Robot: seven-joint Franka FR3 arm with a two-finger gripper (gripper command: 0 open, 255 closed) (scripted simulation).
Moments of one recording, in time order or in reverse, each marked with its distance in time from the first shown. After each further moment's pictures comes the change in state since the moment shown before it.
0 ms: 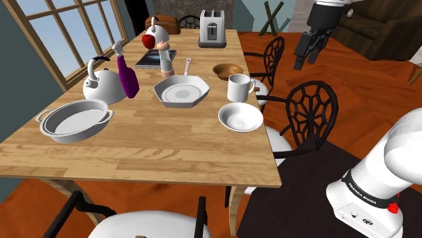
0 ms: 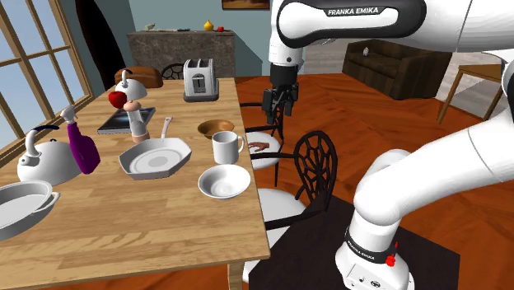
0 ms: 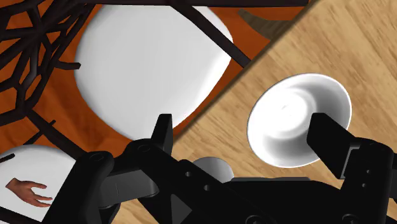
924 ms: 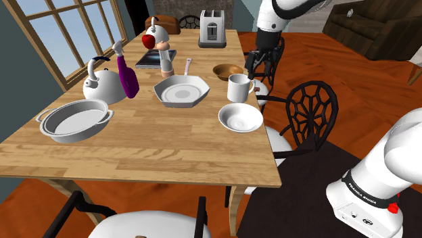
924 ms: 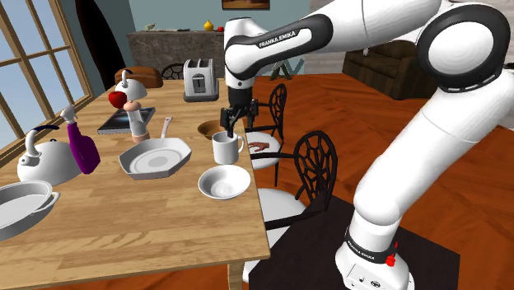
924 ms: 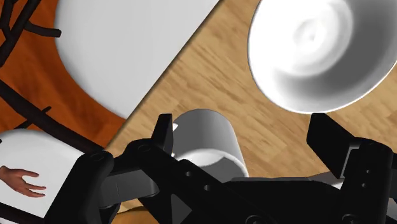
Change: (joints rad) arm 0.002 0.419 0.090 0.133 -0.007 0.302 0.133
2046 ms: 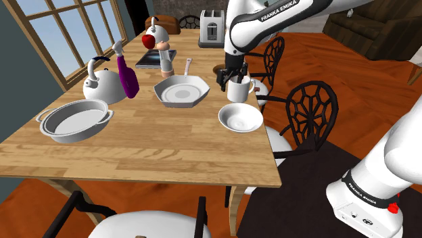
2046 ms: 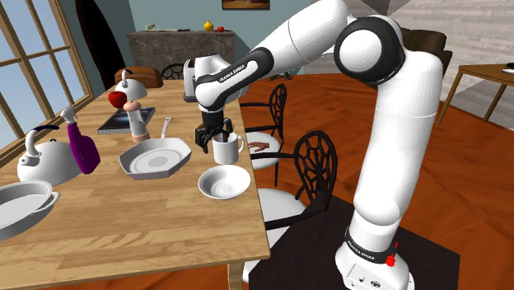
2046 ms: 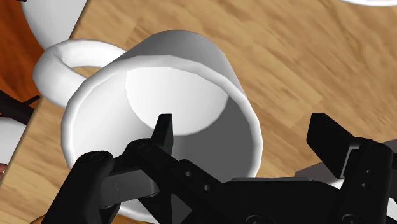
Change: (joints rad) arm 0.005 0.423 0.036 0.214 -0.080 0.213 0.129
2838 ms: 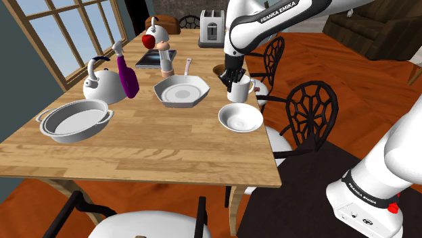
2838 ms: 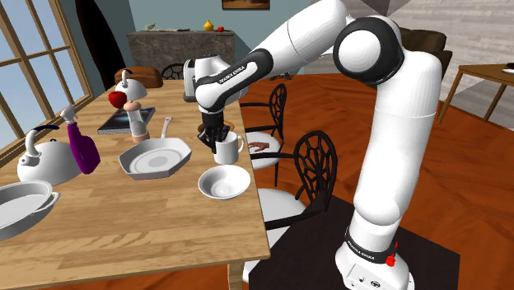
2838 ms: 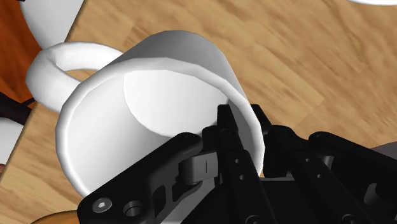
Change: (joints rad) arm 0.000 0.006 0.000 -0.003 -0.001 0.009 0.001
